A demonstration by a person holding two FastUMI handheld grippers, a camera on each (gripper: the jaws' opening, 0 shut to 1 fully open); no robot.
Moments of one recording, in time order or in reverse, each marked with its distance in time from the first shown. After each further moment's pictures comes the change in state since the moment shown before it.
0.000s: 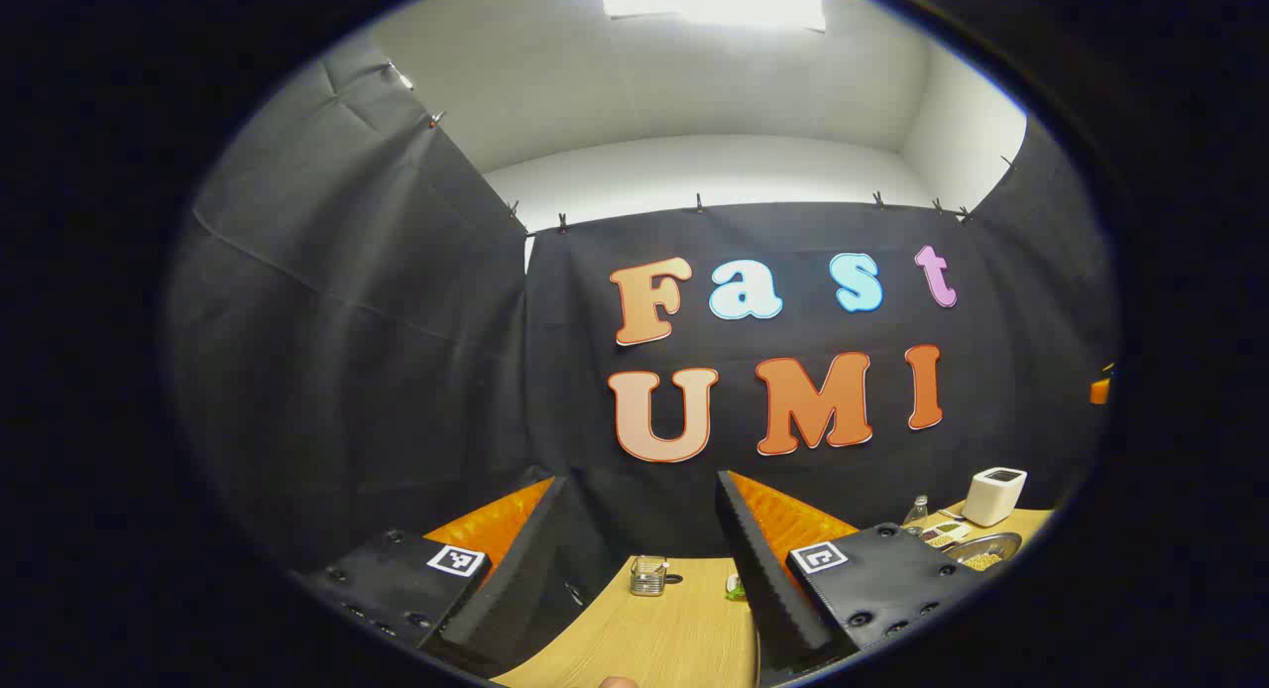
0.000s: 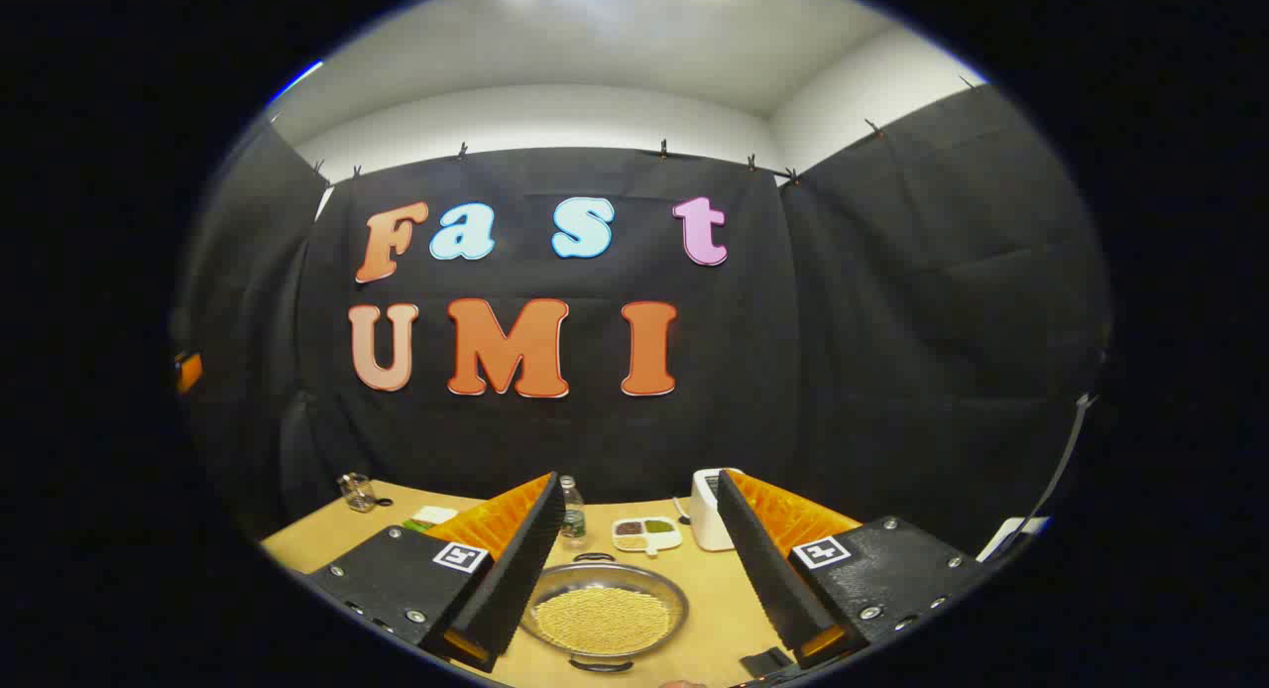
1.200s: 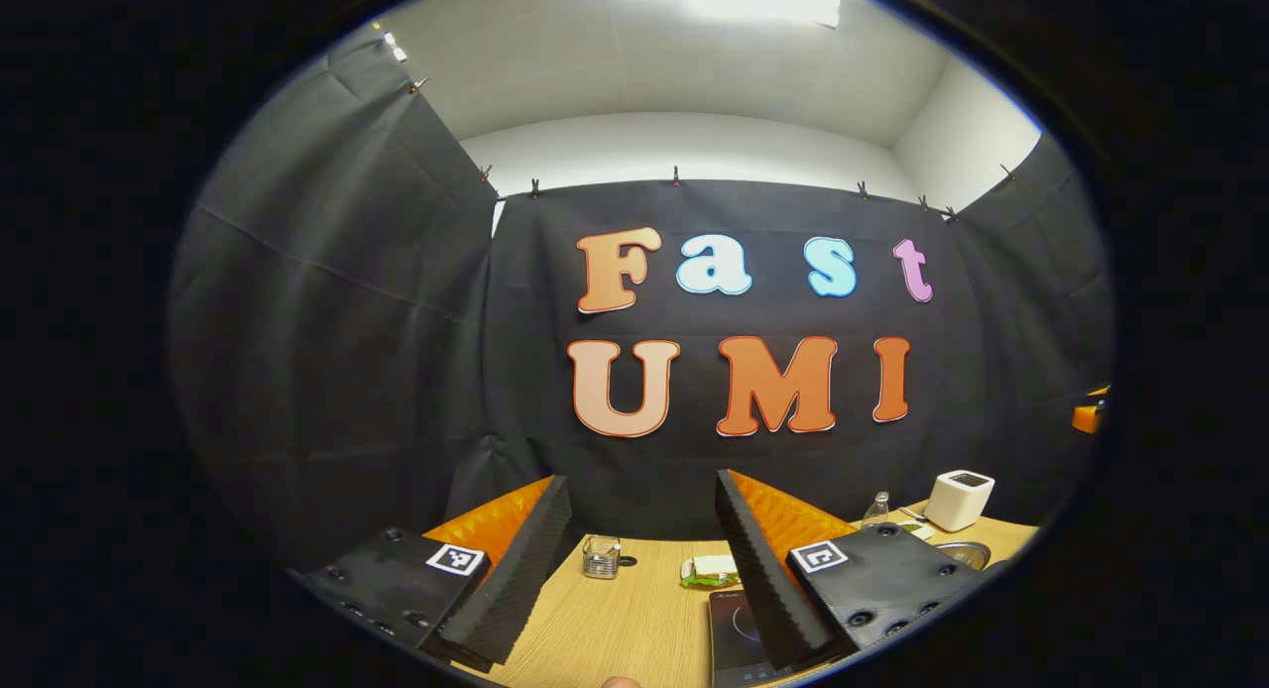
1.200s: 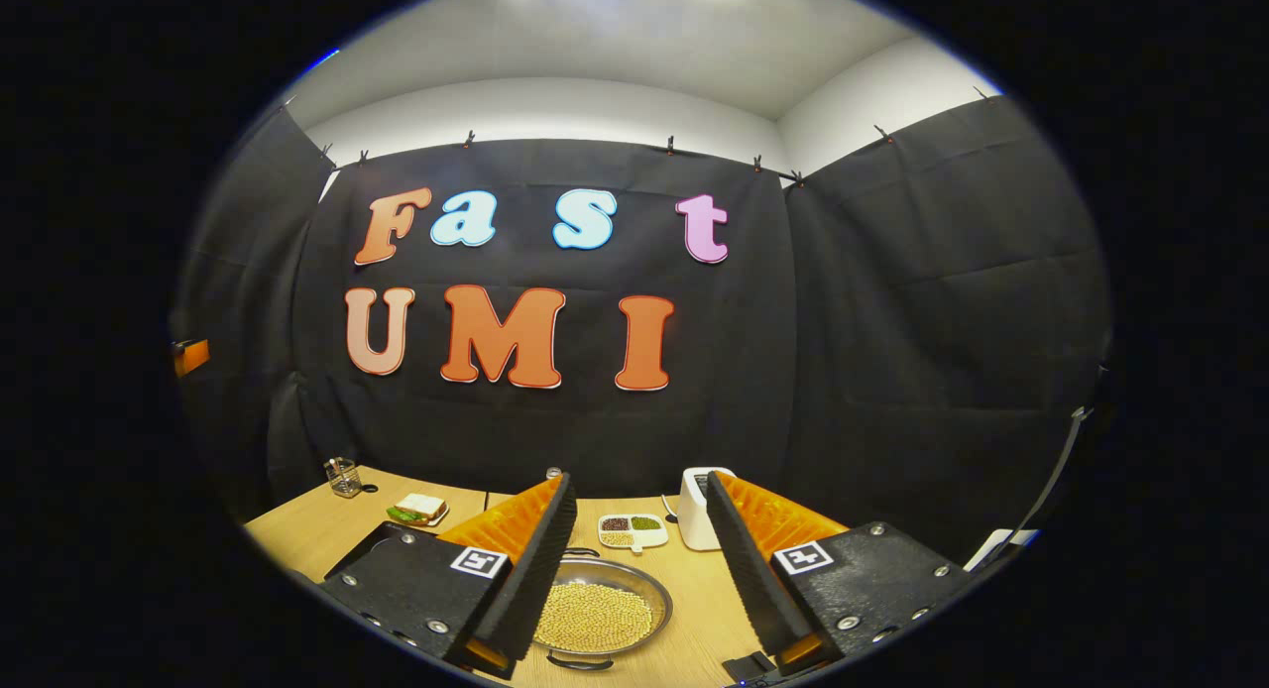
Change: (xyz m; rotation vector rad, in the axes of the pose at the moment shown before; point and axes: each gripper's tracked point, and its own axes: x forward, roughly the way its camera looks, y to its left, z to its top) left arm 0.018 -0.040 -0.028 -0.054 0.070 -0.077; right arm 0.003 0.002 -0.014 -0.002 0.035 0.034
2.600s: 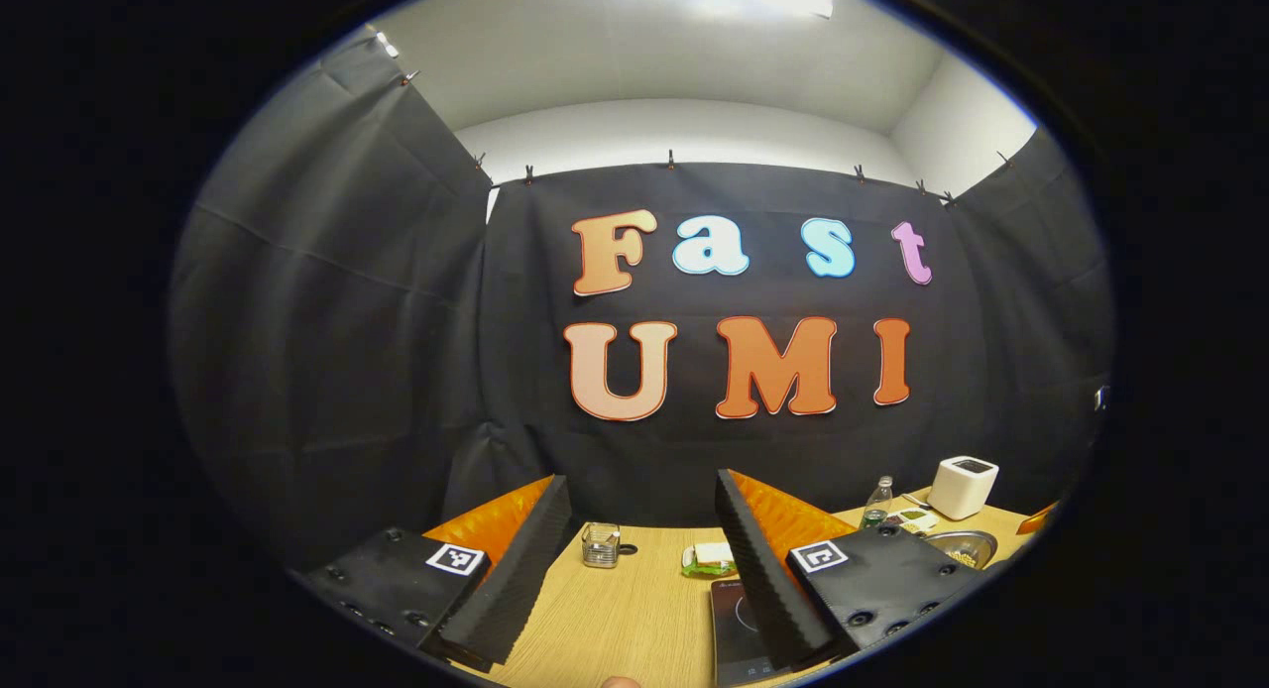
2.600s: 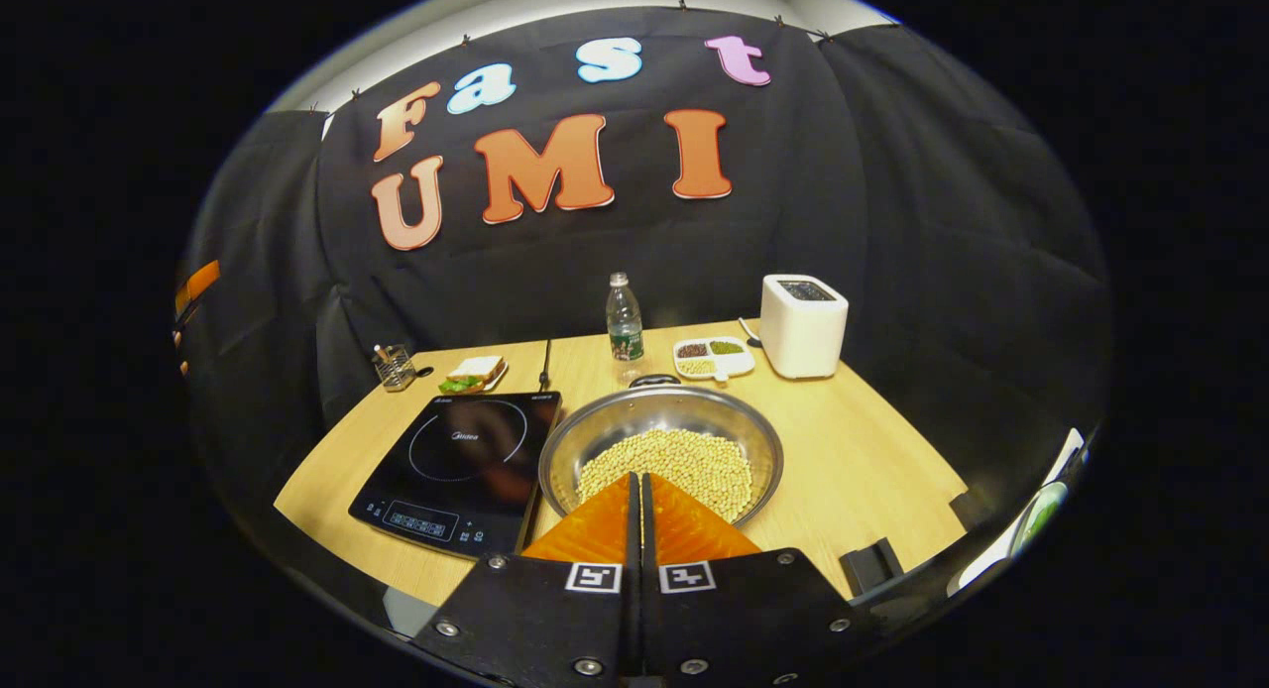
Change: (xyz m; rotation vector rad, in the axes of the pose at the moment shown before) left arm 0.004 -0.001 -0.021 0.010 0.040 -0.002; right arm -0.011 0.079 -0.217 0.103 0.500 0.188
